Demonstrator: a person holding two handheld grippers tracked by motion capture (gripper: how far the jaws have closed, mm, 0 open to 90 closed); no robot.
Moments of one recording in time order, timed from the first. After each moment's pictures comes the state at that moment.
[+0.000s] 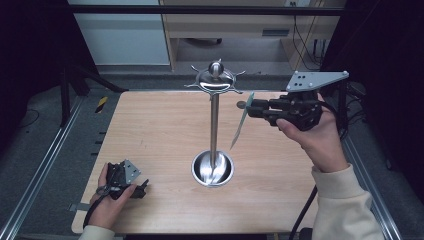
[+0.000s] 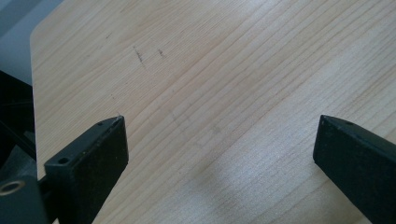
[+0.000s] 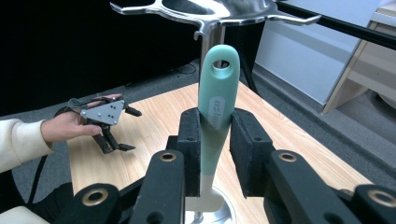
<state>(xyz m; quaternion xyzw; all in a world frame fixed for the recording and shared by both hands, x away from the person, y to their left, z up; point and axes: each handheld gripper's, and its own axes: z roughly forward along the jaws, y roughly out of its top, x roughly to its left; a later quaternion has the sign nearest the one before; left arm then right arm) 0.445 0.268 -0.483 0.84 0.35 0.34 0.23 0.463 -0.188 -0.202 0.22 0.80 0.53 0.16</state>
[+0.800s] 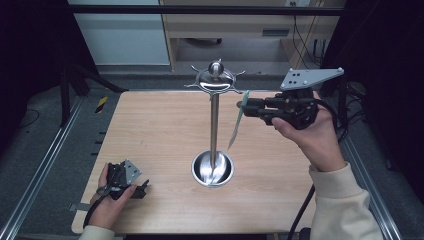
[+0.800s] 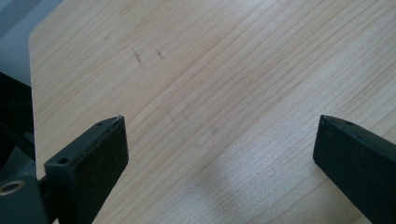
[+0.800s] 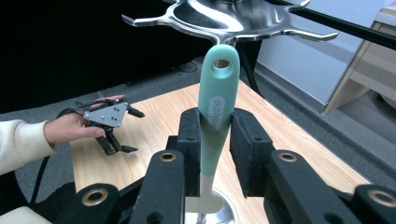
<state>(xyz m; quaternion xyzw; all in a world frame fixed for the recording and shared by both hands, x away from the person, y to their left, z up) 0.444 0.268 -0.483 0.85 0.34 0.34 0.23 0.461 -0.178 -0.195 0.21 0.81 0.53 0.16</state>
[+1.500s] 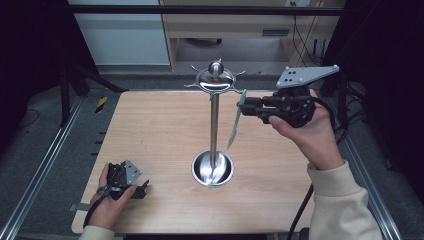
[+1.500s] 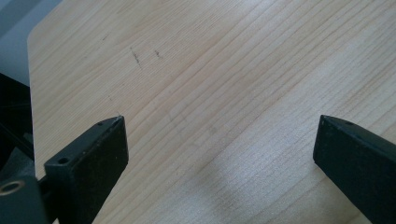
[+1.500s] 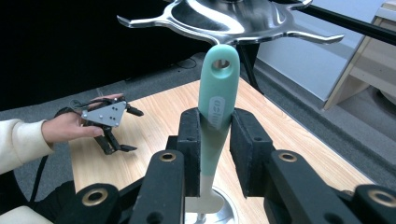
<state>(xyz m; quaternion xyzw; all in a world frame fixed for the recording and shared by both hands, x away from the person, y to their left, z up) 0.444 0.267 -0.483 0.85 0.34 0.34 0.23 0.465 -0.172 -0.193 0.22 0.81 0.52 0.15</state>
